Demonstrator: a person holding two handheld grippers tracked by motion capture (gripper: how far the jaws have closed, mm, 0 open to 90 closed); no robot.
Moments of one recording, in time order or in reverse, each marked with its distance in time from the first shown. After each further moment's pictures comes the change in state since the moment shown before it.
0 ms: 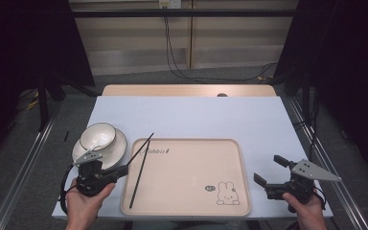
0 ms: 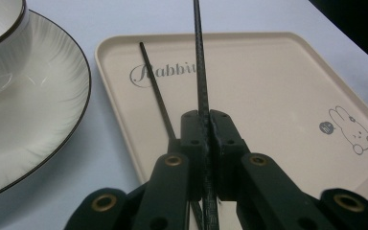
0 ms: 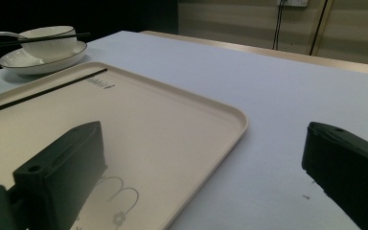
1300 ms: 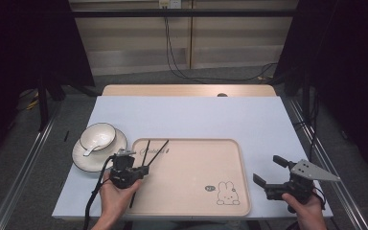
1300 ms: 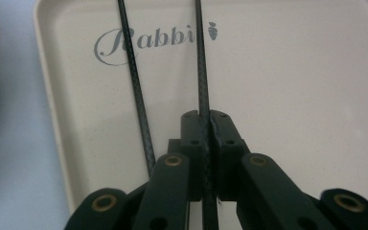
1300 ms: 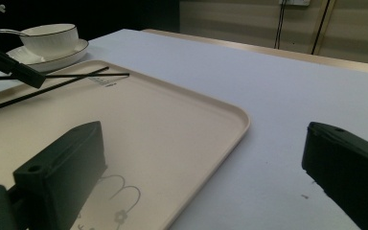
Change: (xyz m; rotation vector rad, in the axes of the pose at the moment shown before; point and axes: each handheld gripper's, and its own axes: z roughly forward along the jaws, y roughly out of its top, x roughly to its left) left arm -0.025 0.000 0.075 0.169 0.112 -0.012; right arm 0.001 0.000 0.001 0.004 0.006 -0.004
